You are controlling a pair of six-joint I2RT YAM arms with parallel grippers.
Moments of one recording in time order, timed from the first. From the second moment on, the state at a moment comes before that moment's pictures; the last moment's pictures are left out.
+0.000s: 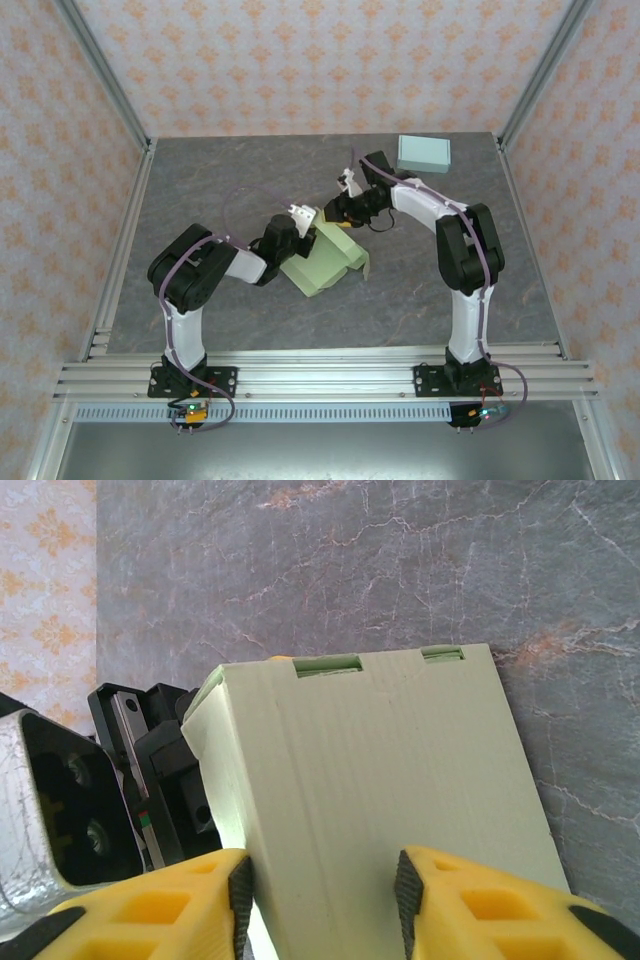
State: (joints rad) left arm -0.52 1.94 0.76 0.70 -0.03 0.01; right arm 0.40 2.03 1.52 -0.60 -0.77 0.32
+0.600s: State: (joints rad) left arm -0.53 1.80 0.69 0.55 -0.14 -0.09; right arm 0.31 1.51 0.93 -0.04 -0.64 0.37
